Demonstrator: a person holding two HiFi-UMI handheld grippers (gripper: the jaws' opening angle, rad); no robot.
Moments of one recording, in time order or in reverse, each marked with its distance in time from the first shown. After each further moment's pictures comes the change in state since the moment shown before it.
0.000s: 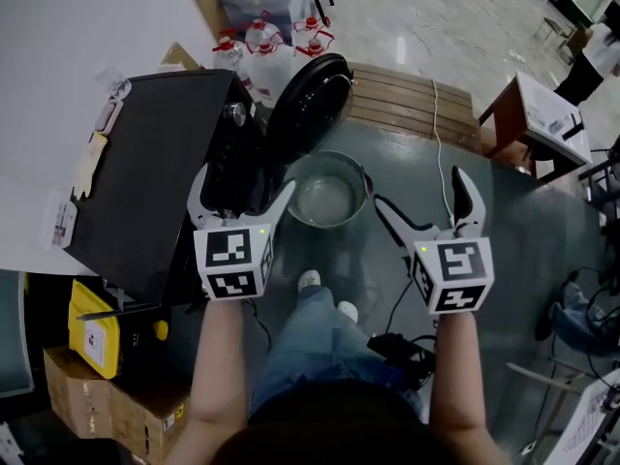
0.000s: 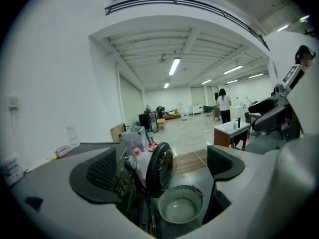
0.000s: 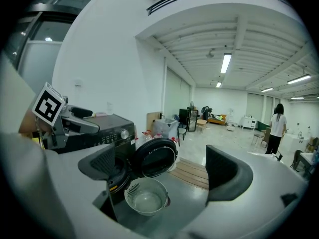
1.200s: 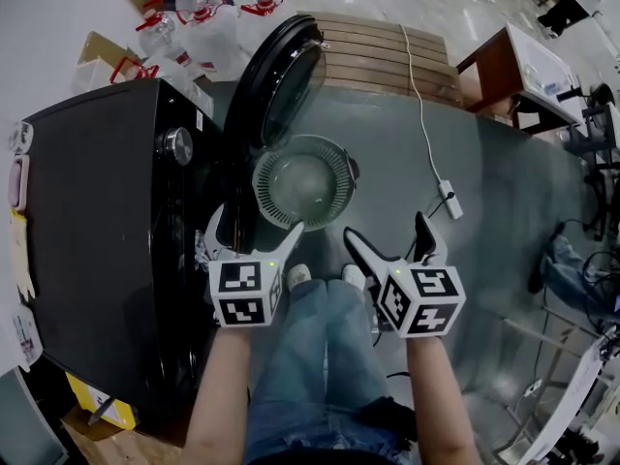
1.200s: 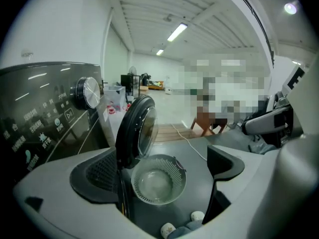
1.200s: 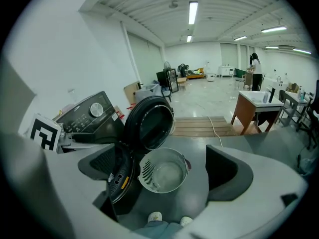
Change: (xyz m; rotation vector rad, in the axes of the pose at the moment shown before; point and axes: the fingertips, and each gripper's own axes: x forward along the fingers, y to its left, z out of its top) left arm 0.168 -0.013 -0.183 -0.161 0.361 -0.310; right arm 0.155 0.040 -0.151 0.425 0.389 -0.119
